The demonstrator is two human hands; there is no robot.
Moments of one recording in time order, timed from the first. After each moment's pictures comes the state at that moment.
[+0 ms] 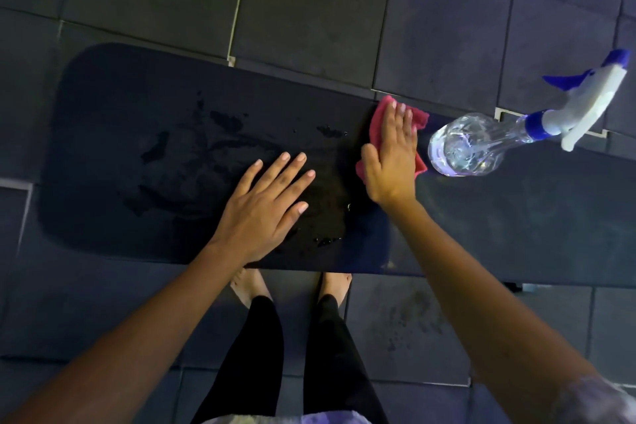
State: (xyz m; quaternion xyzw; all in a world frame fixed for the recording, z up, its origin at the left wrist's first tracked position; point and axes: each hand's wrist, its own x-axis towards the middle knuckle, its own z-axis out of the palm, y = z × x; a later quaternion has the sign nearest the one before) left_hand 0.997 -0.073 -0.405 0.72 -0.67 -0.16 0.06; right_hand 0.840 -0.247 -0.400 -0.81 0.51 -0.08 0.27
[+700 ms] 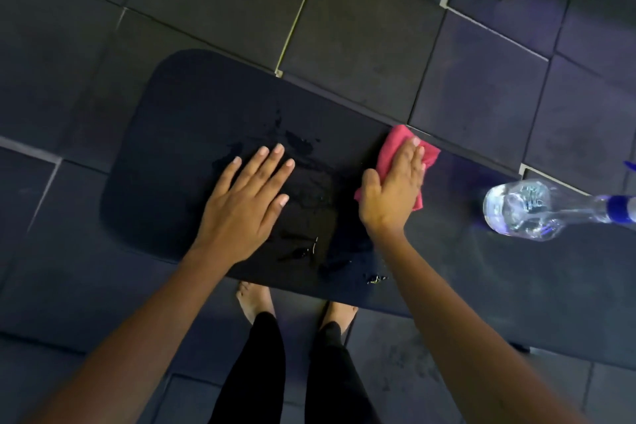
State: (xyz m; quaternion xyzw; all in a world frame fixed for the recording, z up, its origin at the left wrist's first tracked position) left_hand 1.084 -0.033 -0.412 0.81 -0.56 -0.13 0.07; right_hand 0.938 -0.199 -0.403 -0.75 0.59 -0.14 0.28
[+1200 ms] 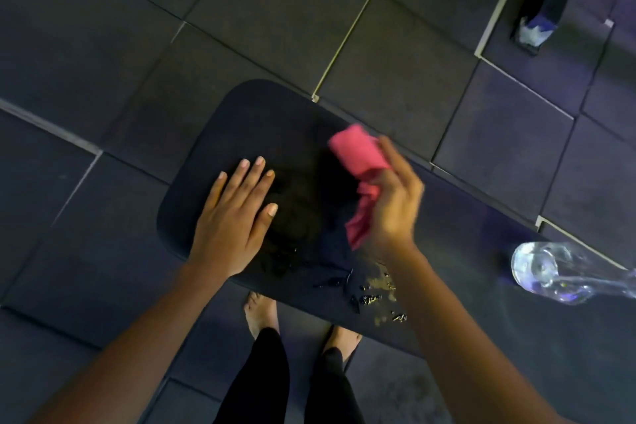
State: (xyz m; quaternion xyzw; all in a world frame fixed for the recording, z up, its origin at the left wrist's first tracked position) left_hand 1.130 0.011 -0.407 0.87 -0.45 -0.14 0.13; right_hand 1.024 -0.179 -0.348 -0.50 0.55 -0.21 0.63
